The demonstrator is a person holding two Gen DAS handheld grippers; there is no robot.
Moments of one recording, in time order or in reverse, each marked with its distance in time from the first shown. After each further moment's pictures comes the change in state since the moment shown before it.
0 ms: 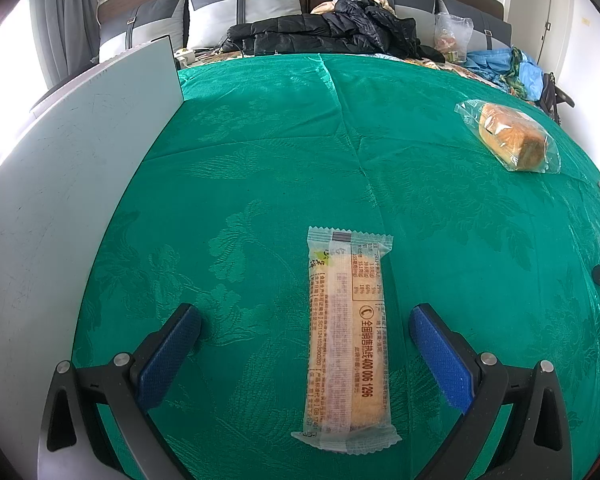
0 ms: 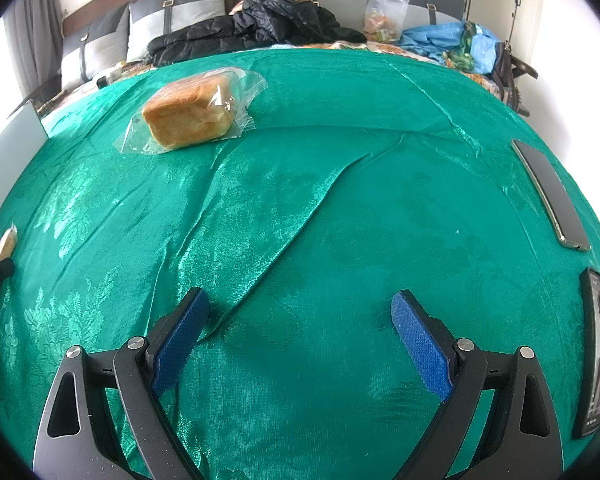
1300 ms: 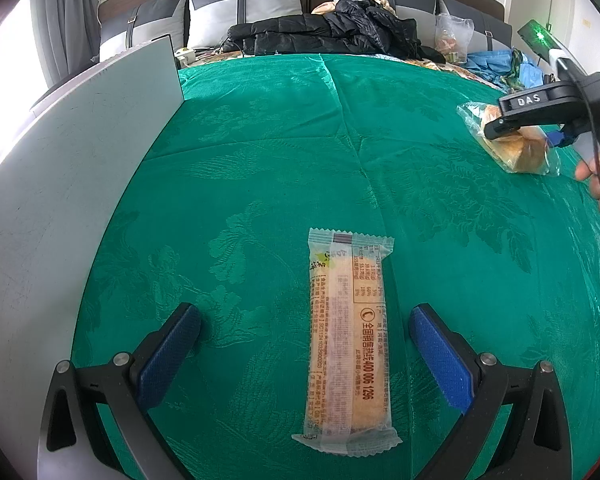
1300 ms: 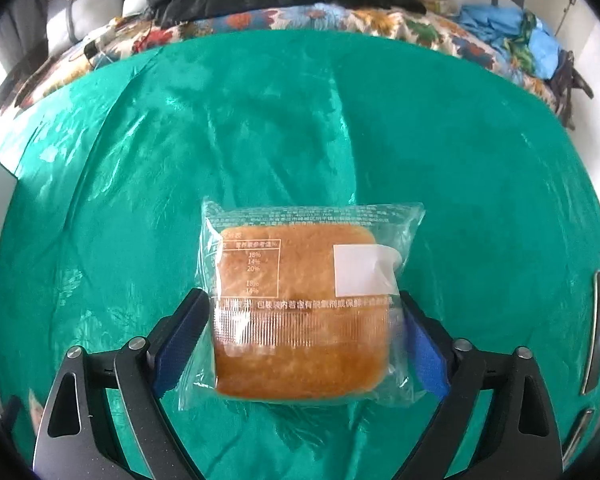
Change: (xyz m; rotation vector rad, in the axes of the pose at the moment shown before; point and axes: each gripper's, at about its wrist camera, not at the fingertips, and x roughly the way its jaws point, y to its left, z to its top) left arm 0.001 0.001 0.002 -0.001 -0.001 0.001; right arm 0.106 0.108 0.174 -0.061 0.247 0.014
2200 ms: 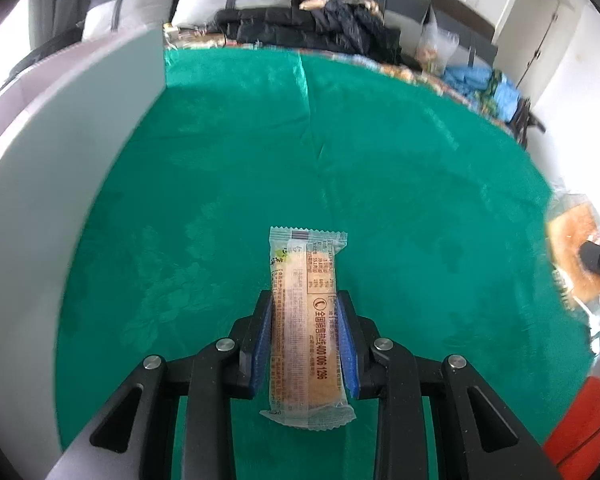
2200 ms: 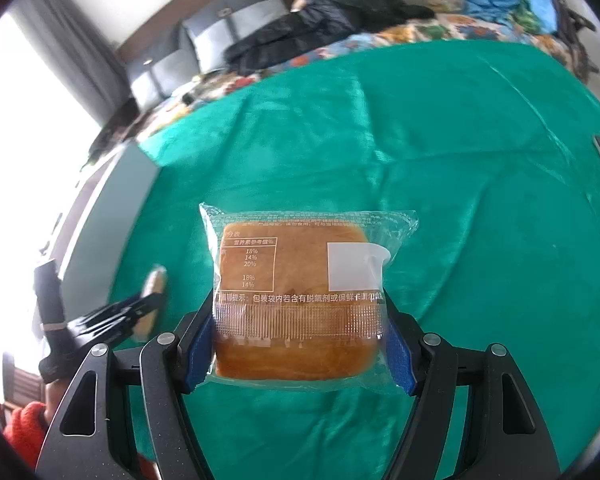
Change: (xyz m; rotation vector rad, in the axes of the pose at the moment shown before) left arm -0.044 0.013 0.008 -0.103 0.036 -0.200; right arm -0.130 -0.023 -0.143 0.105 -0.169 0.413
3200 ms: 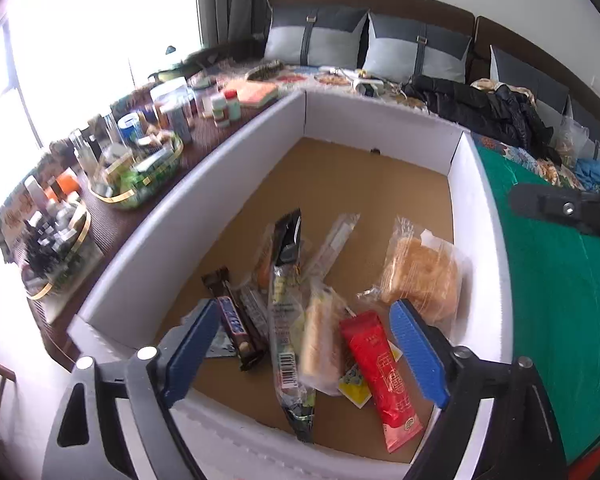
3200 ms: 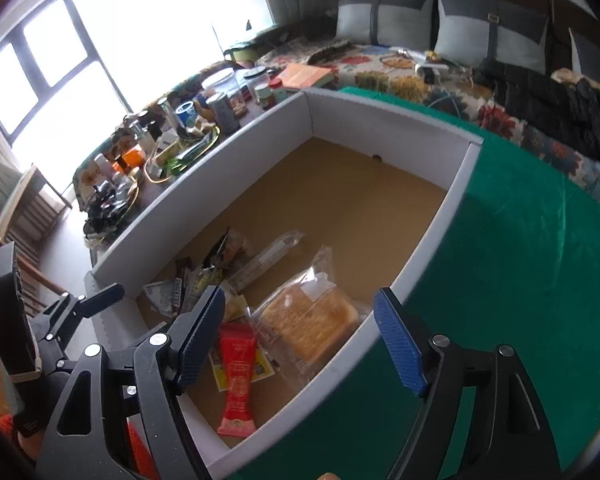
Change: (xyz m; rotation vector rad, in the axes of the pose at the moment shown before) left arm -0.198 0.224 -0.031 -0.243 -0.161 0.463; right arm 0.110 0.397 0.012 -0.605 0.132 0.213
